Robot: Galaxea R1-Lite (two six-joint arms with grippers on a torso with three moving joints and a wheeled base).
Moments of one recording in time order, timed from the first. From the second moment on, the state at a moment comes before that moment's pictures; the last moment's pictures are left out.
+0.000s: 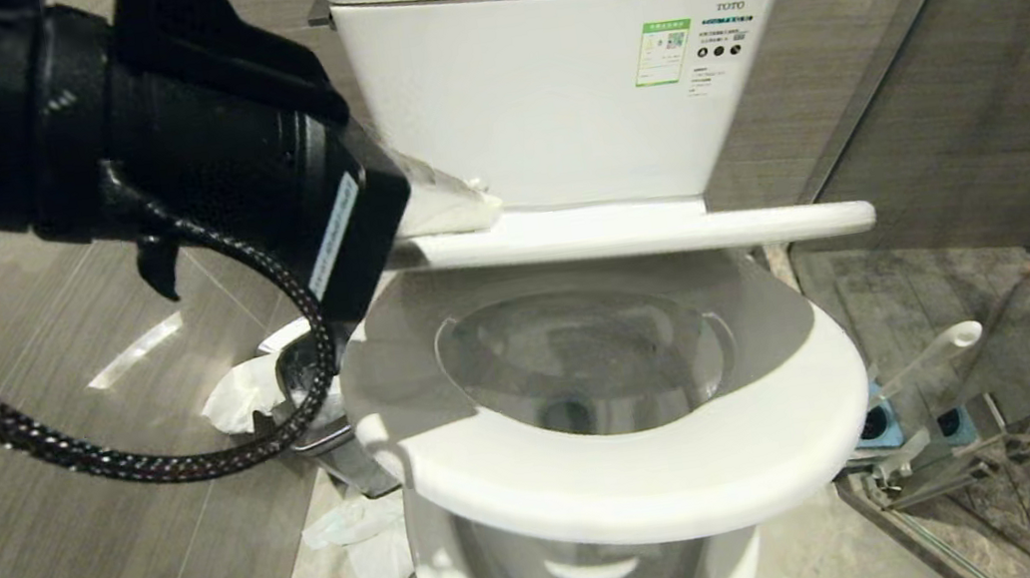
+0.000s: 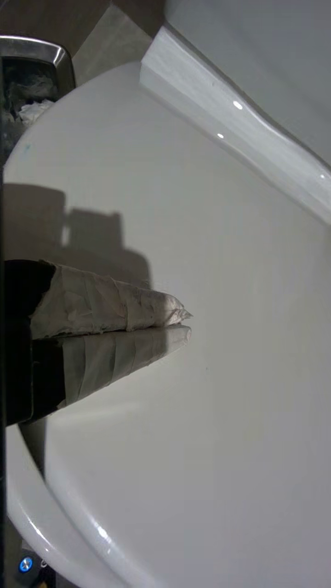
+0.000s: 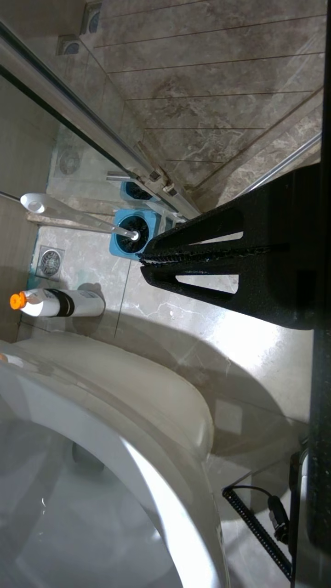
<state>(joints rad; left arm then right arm) -0.84 1.61 -1.89 0.76 -0.10 0.41 0.00 0.00 0.00 0.00 0.00 -0.02</state>
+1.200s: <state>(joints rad) -0.91 1.74 -1.59 0.72 -0.08 0.41 0.00 0.00 0.00 0.00 0.00 -0.02</state>
